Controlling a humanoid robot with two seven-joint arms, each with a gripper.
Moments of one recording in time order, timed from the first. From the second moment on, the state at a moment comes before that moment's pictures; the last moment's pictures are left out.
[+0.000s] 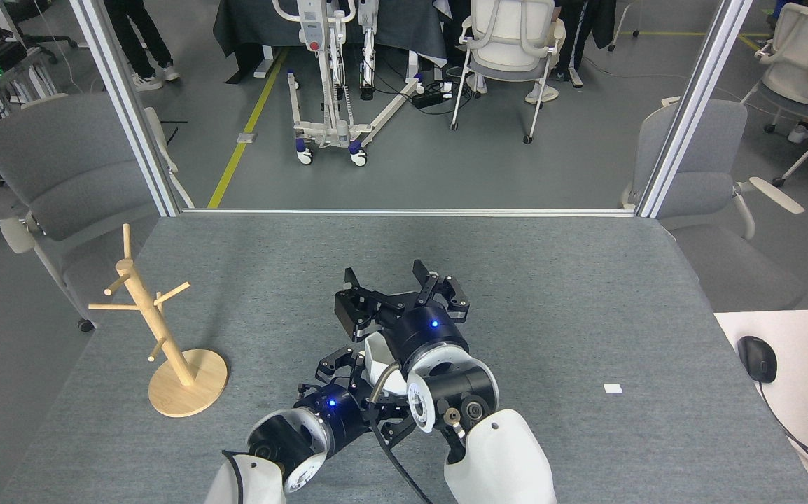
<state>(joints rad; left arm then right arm) -0.26 -0.08 -0.18 -1.44 -1.63 -0.58 -0.38 -0.42 0.23 0.45 -1.56 1.38 0.22 0.43</state>
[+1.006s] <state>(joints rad) 0.15 0.20 0.30 -1.71 -1.63 -0.67 -0.04 -0.14 0.04 -0.27 -1.43 1.52 -0.30 -0.03</state>
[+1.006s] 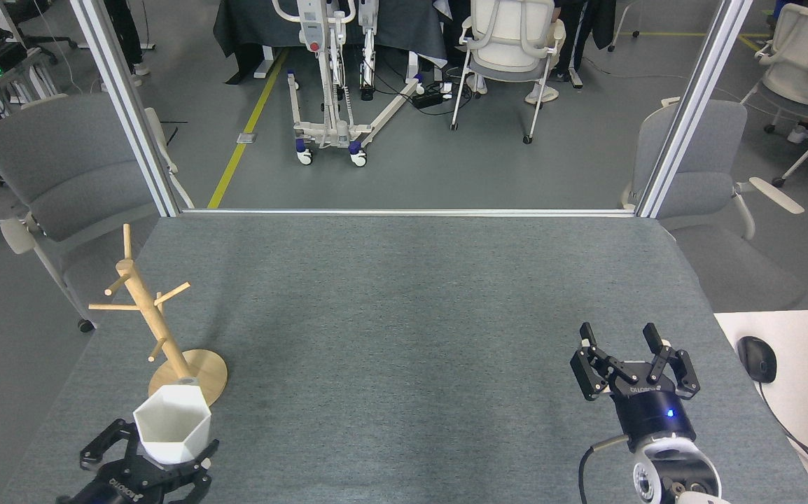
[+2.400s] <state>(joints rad) -0.19 0.31 0.44 -1.46 -1.74 -0.54 -0.14 -0.02 0.10 -0.21 -1.50 1.56 -0.31 -0.03</state>
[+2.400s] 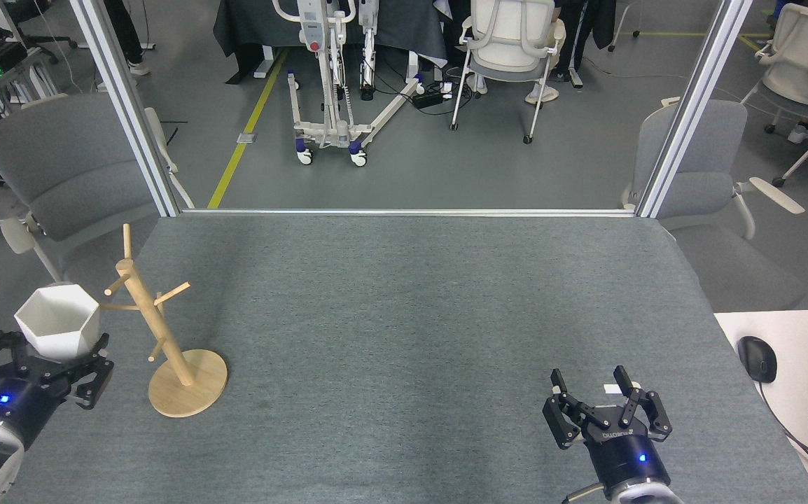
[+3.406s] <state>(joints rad) -0.20 0.31 0.35 -1.47 -1.79 -0.54 -0.14 -0.03 0.10 -0.12 -1.52 1.56 -0.21 -0.02</state>
